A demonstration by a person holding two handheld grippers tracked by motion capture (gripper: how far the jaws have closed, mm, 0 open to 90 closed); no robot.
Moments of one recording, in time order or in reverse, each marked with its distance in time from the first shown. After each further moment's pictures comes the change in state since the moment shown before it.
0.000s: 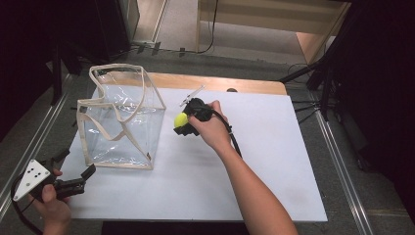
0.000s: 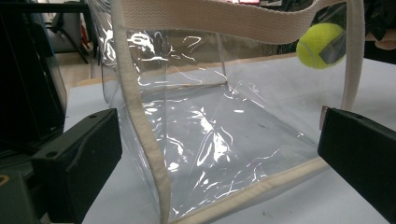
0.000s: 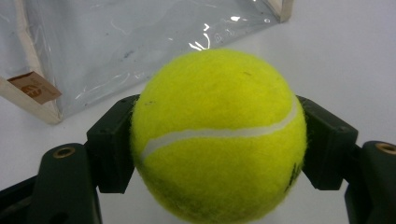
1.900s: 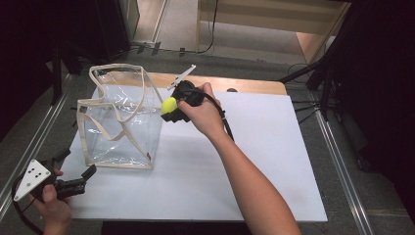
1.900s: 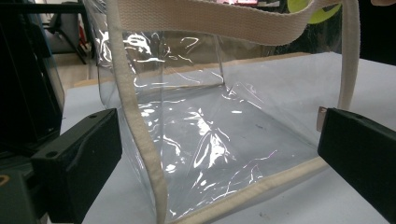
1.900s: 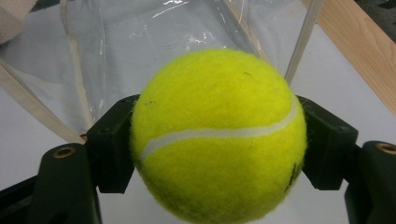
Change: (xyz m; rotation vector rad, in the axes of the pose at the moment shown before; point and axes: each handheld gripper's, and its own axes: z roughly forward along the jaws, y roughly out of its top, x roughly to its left) left arm -0.002 0.000 0.001 -0.003 -0.005 -0.005; right arm 0.016 0.055 -0.038 -0.066 0.026 -0.092
